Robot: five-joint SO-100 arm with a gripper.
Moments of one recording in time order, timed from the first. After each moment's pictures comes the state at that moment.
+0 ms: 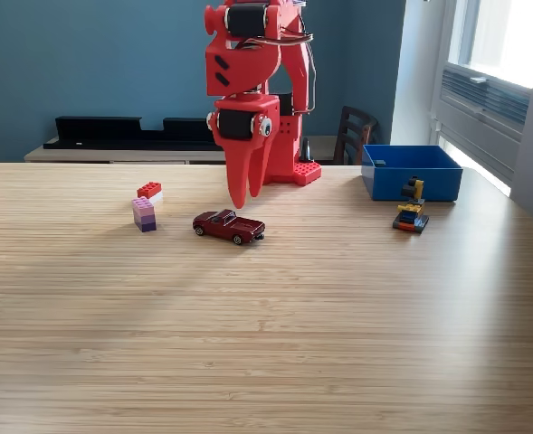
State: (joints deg) arm 11.2 85.9 86.7 78.6 17.0
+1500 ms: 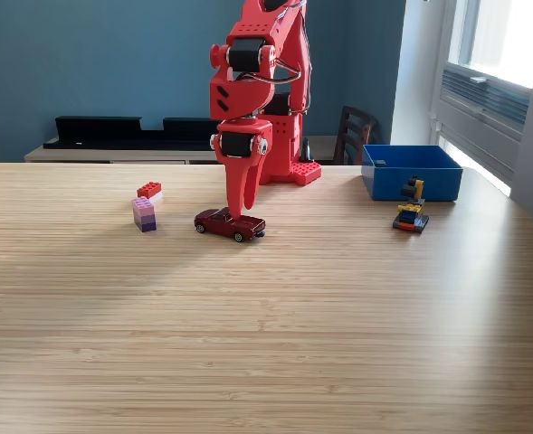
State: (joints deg) arm 17.3 110.4 129.2 55.5 4.1
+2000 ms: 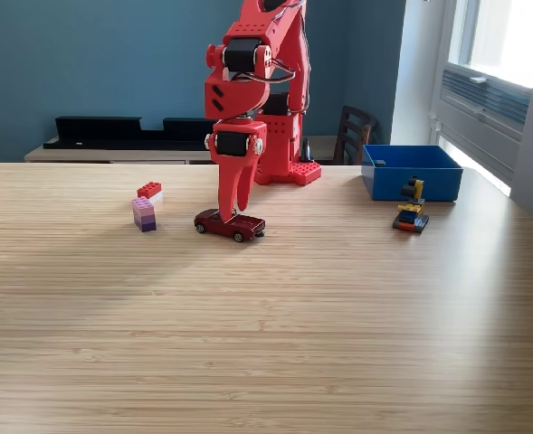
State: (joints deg) arm 19.1 110.4 130.5 51.5 1.6
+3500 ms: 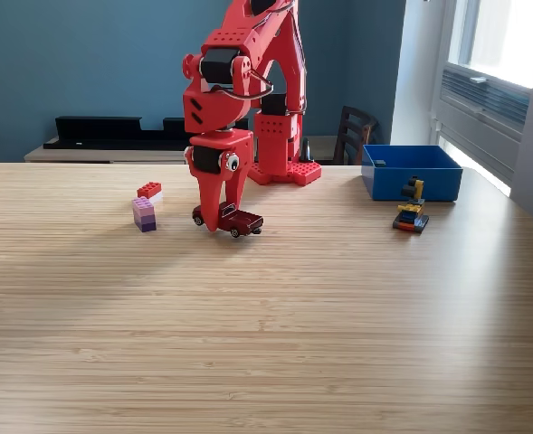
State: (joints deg) arm 21.6 92.5 111.2 60.6 12.5
